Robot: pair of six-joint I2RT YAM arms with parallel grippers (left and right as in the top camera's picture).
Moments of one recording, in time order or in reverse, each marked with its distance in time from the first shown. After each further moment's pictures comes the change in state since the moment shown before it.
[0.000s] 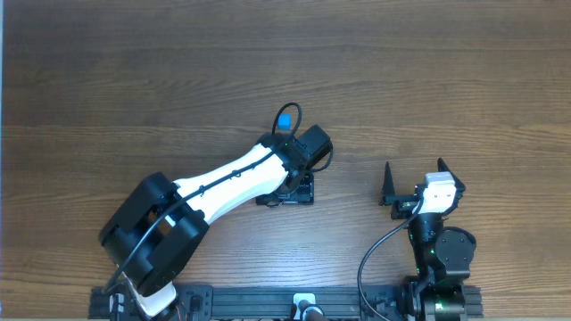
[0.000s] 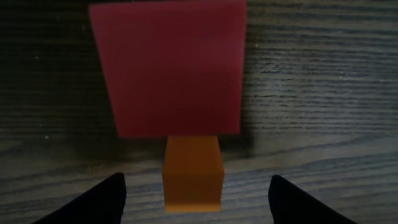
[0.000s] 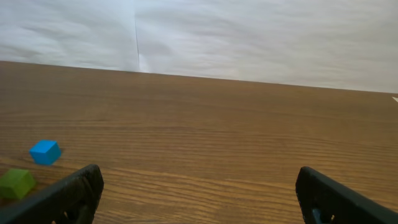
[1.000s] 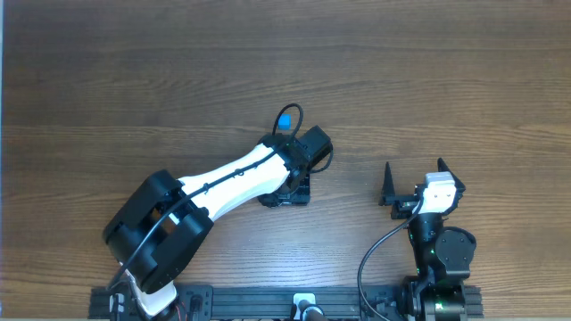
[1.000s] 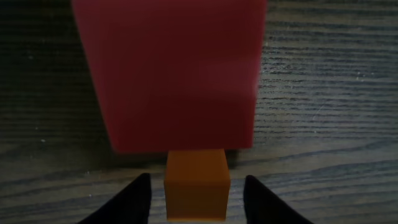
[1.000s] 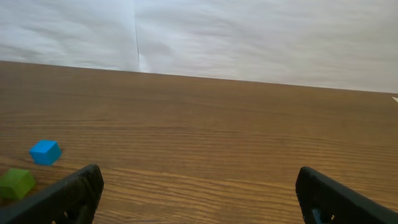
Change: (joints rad) left arm 0.000 0.017 0.000 0.001 -0.001 0.004; right arm 0.000 0.000 0.000 0.000 0.000 0.000
